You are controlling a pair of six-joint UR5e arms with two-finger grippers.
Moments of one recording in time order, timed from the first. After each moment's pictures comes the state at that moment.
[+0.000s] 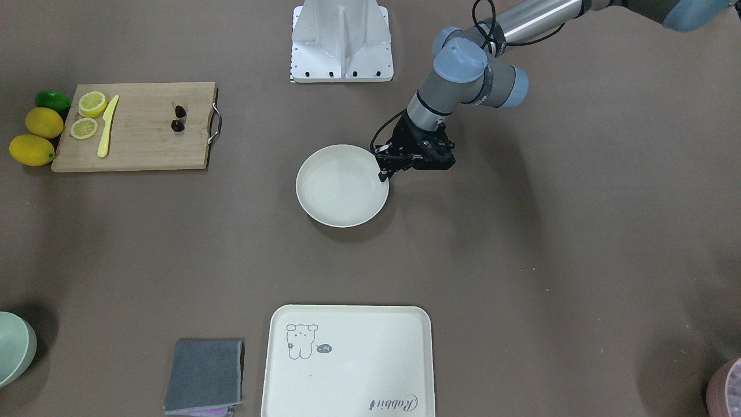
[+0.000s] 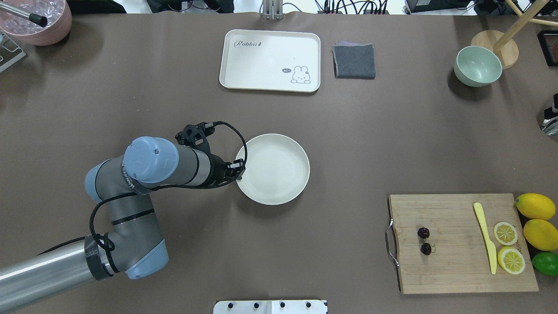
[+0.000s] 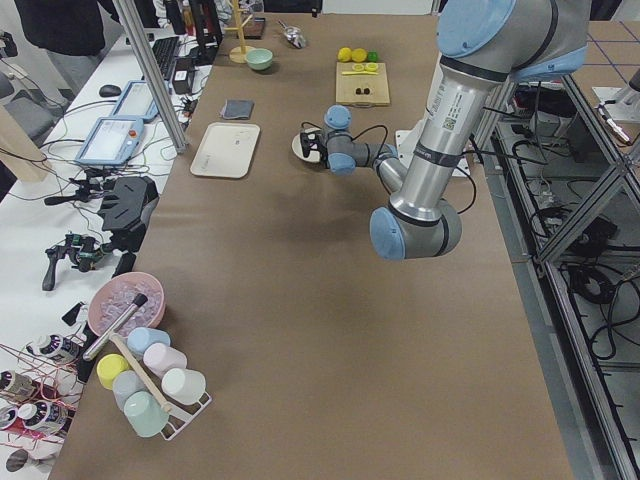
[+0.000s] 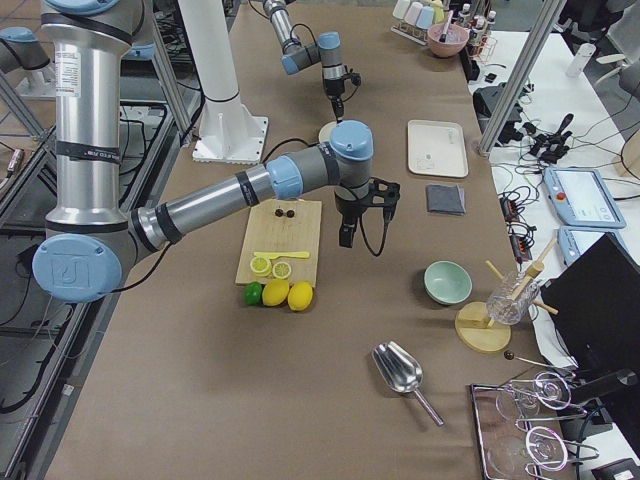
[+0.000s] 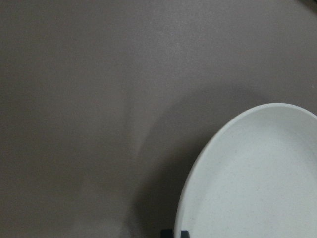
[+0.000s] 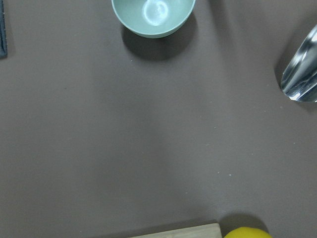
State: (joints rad) left arm -0.47 -2.07 -1.60 -2.22 -1.80 -1.60; right arm 1.31 -1.64 2.08 -1.62 2.34 0.67
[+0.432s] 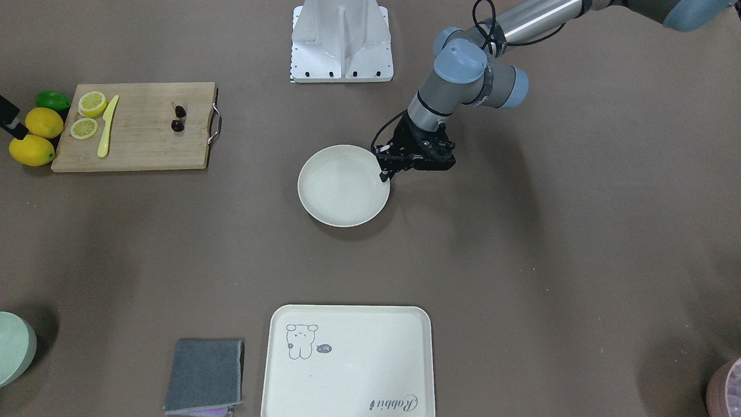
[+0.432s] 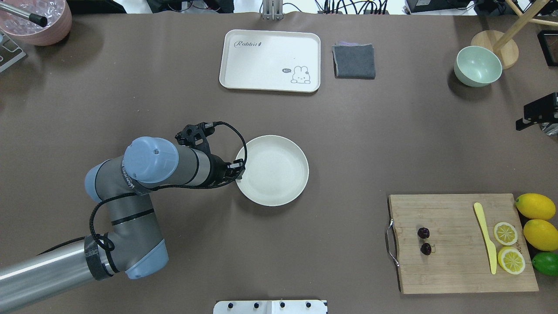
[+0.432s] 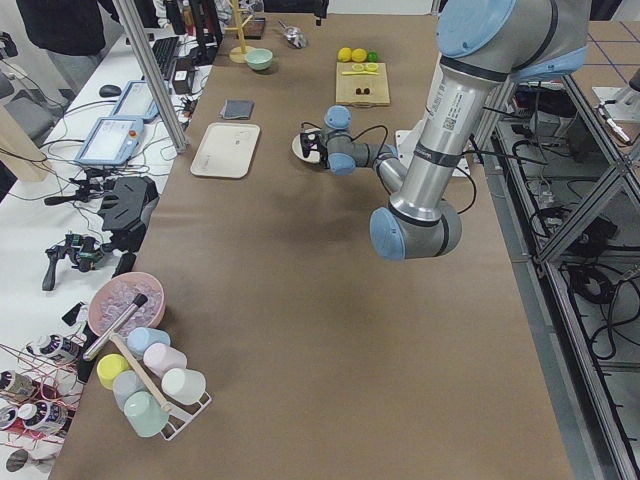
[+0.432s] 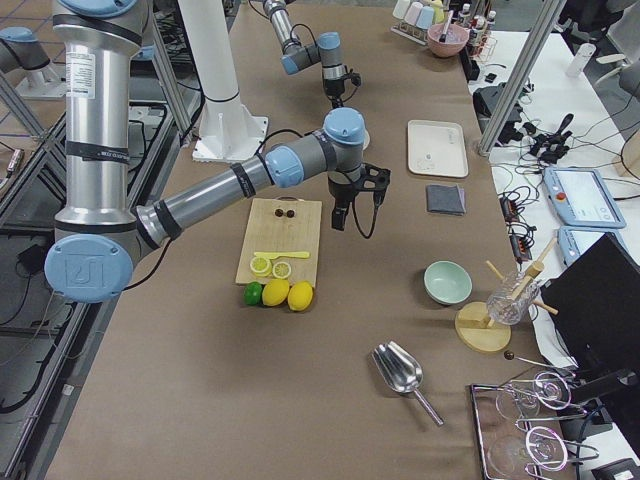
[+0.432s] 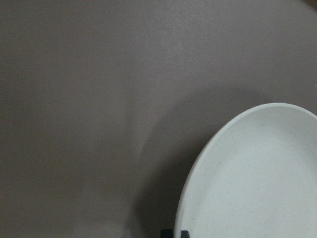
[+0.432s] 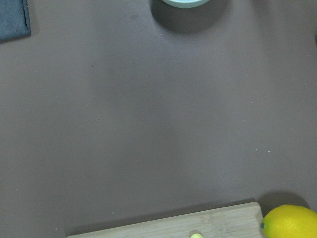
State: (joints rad) left arm -0.47 -2.07 -1.60 -2.22 -1.80 -1.60; right arm 1.20 -1.64 2.12 -1.57 2.34 0.83
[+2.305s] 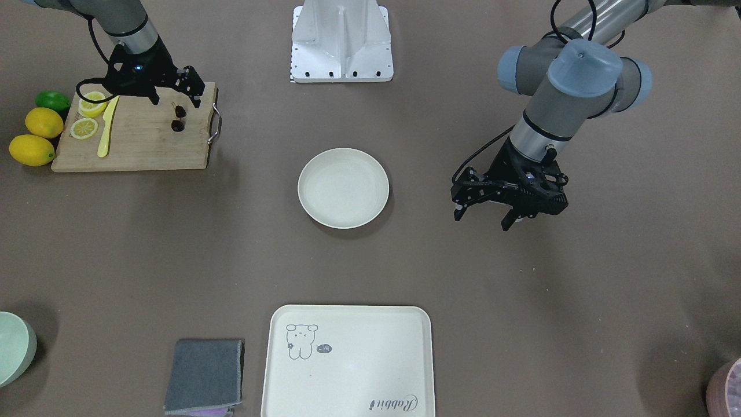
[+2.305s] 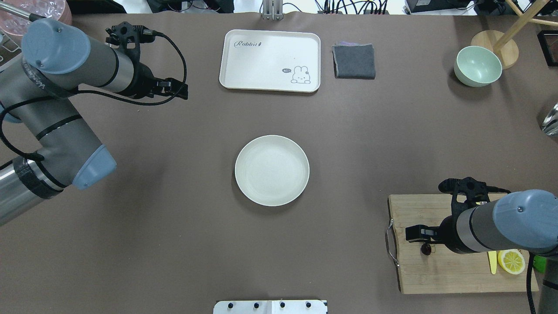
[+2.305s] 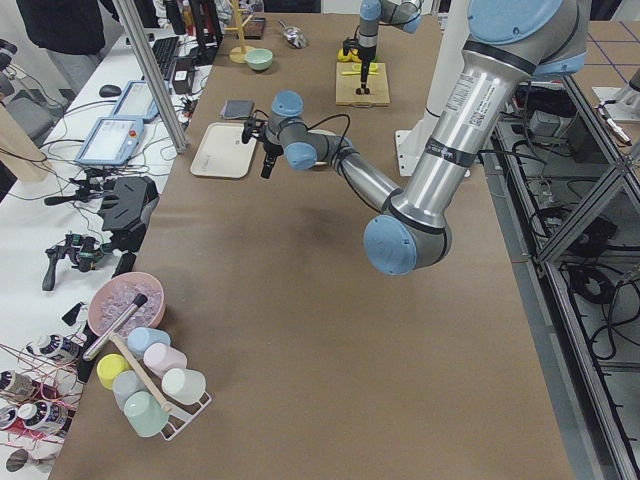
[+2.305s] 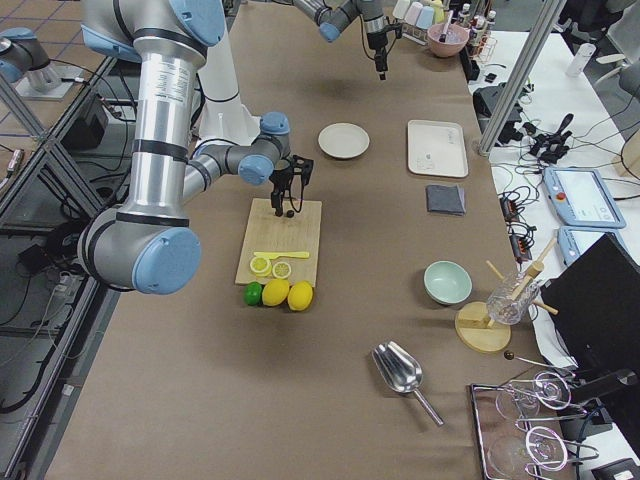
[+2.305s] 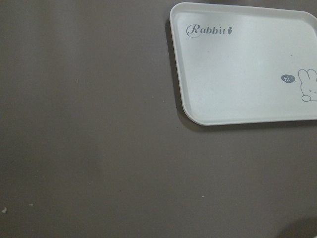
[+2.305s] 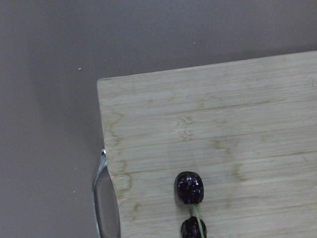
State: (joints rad) left arm -0.83 -2.03 -1.67 -2.03 -1.95 -0.97; right arm 0.38 -1.75 2.19 -1.27 1.84 1.42
